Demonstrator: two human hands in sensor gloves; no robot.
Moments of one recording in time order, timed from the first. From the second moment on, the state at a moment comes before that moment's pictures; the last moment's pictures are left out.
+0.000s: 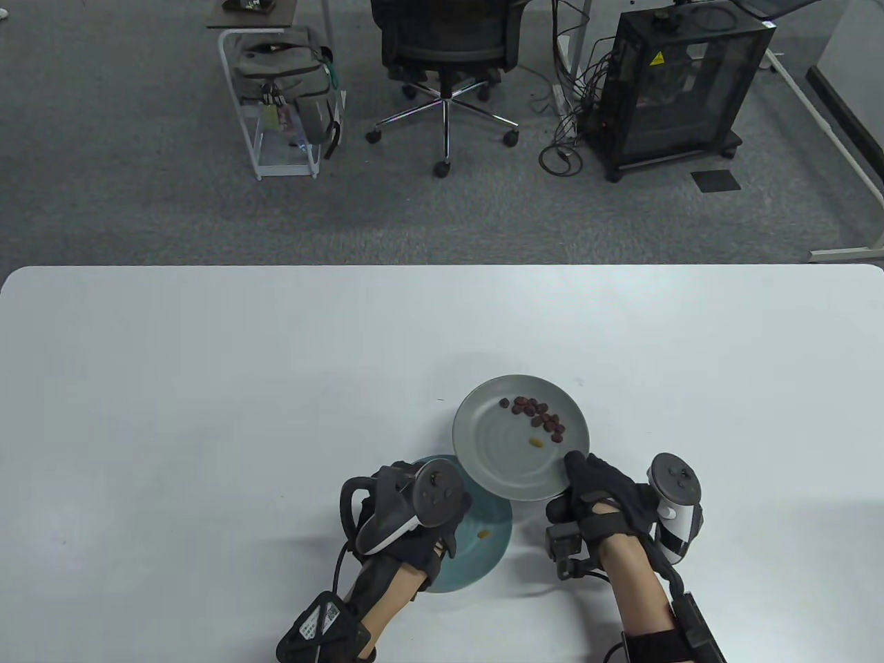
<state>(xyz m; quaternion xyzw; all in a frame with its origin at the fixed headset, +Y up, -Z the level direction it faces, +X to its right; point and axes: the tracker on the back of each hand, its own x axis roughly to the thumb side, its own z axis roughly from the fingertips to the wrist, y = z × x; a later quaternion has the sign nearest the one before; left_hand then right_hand) -0.073 -0.664 -0.308 0.04 -0.13 0.11 0.98 0.206 -0.757 -0.333 -0.16 0.09 0.70 0.69</state>
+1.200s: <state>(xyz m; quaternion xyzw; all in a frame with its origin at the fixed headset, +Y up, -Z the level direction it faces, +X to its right) -0.056 -0.659 -0.324 -0.01 -0.12 0.05 0.99 0.137 -0.761 -0.322 -0.07 0.18 0.74 0.64</state>
